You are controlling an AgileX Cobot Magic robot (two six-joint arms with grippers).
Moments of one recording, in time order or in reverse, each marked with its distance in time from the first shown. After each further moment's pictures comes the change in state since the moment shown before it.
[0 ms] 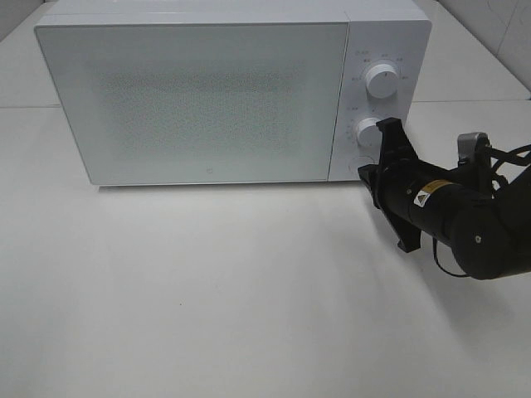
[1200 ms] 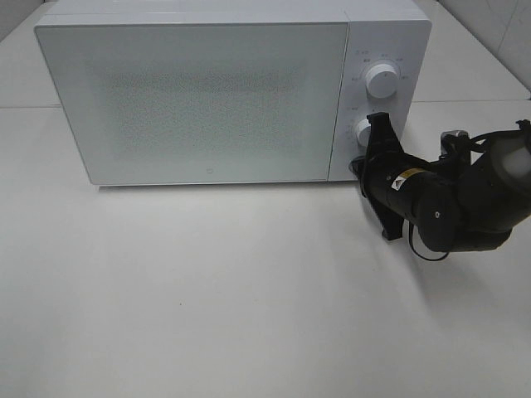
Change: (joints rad) left arm 0.000 0.000 0.000 0.000 0.000 0.000; right arm 0.001 0.114 -0.164 0.115 0.066 -0.019
